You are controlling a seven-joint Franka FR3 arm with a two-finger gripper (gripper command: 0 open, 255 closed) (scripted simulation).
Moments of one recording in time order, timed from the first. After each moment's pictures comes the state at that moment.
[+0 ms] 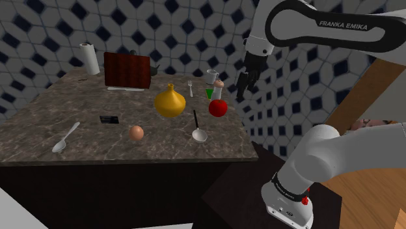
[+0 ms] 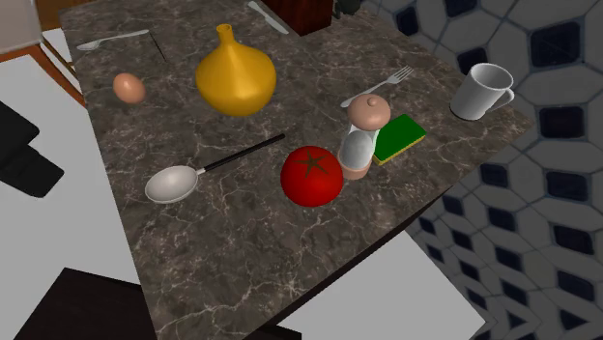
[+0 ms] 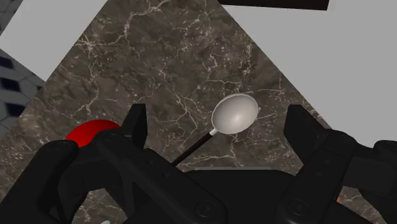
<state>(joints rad) -0.02 -0.76 0.00 -2.43 -0.01 1.65 -0.05</state>
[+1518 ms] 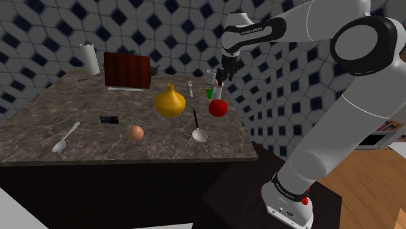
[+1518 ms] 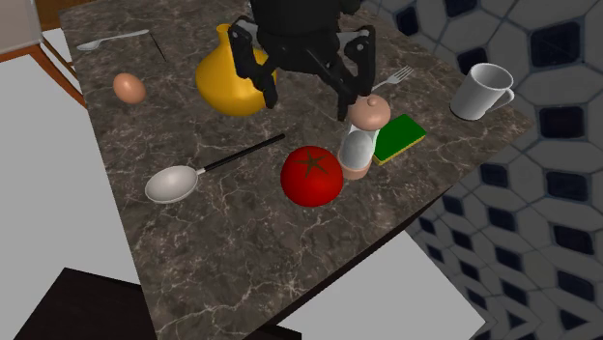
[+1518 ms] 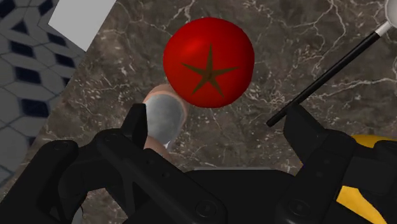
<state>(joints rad) -0.14 -0.05 -0.16 -2.04 -0.13 2.00 -0.18</state>
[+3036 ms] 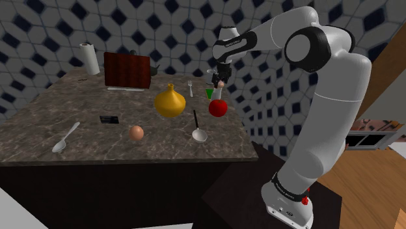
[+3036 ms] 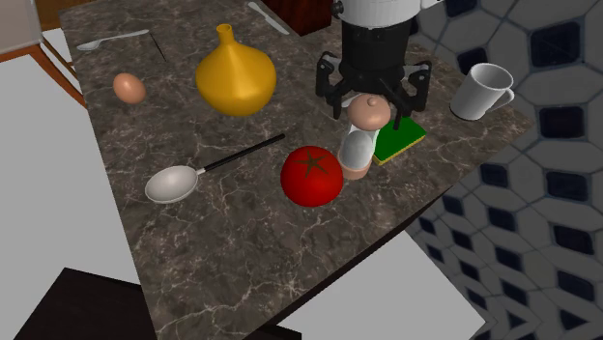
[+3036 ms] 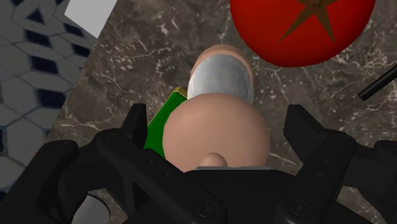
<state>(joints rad) -0.20 0.28 -0.20 -1.81 -0.10 2.12 -0.23</state>
